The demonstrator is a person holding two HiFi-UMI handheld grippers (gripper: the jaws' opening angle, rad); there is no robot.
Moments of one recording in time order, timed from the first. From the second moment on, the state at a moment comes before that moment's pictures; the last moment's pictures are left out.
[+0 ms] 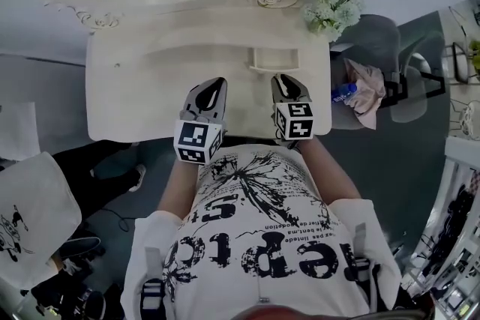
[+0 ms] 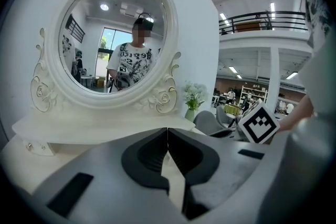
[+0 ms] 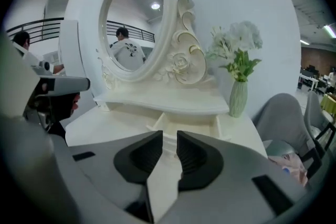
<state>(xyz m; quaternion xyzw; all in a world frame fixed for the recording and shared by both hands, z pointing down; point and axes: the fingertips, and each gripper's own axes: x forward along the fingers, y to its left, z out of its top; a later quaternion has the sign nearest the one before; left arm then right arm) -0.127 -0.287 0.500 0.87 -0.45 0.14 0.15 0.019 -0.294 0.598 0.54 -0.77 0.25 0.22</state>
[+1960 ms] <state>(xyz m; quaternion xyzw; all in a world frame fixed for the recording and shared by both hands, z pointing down) -0.102 -0.319 0.406 0.87 -0.48 0.09 0.06 0.039 -0.325 0.417 0.53 -0.85 0.06 0.03</state>
